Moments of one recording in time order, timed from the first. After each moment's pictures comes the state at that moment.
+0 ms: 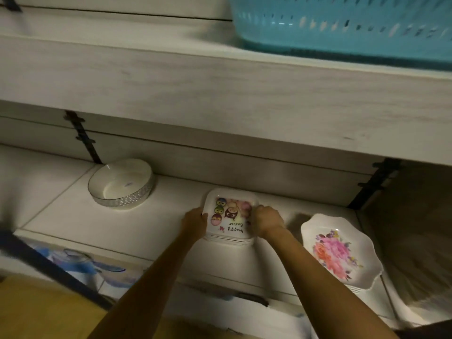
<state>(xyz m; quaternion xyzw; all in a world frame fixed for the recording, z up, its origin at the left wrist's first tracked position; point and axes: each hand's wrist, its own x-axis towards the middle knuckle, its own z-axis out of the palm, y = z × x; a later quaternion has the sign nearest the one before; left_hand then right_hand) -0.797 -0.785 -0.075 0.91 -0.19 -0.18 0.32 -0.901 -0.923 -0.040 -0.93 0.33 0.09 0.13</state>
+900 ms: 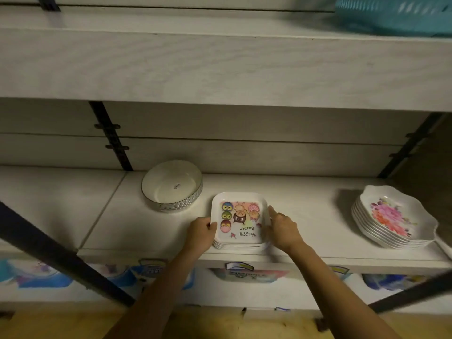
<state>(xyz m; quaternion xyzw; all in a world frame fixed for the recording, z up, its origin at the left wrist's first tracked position) -0.712 -0.630 -0.083 0.87 -0.27 -0.22 0.35 -0.856 -0.761 -0.044 -0.88 0.41 0.04 0.24</state>
